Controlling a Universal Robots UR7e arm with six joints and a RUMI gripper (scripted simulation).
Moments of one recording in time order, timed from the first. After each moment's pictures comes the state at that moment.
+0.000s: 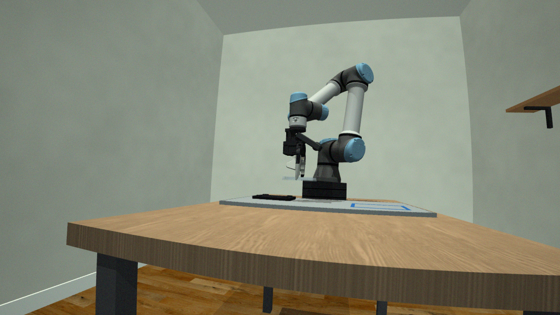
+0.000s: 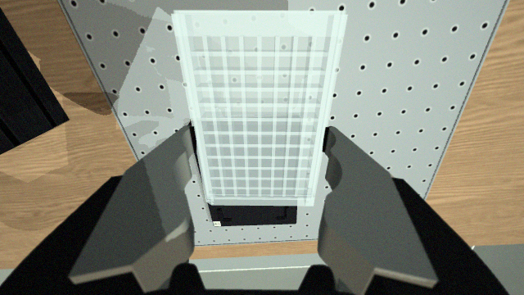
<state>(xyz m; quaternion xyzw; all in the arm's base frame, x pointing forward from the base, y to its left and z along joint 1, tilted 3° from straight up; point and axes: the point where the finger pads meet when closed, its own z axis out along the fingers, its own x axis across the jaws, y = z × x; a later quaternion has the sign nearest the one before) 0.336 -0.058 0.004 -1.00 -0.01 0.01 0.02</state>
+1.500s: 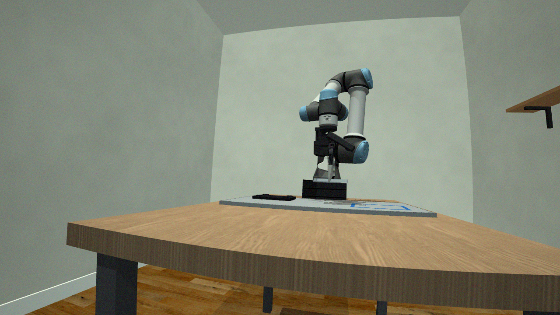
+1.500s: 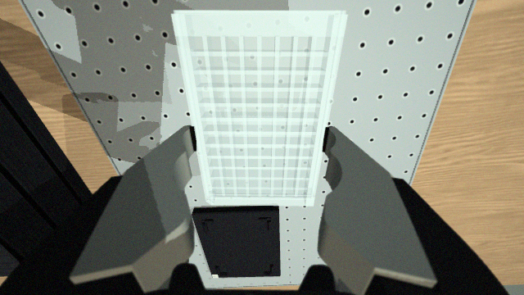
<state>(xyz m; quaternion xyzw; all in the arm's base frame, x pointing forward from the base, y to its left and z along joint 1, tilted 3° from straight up) 0.349 0.075 0.006 -1.00 -0.01 0.01 0.02</state>
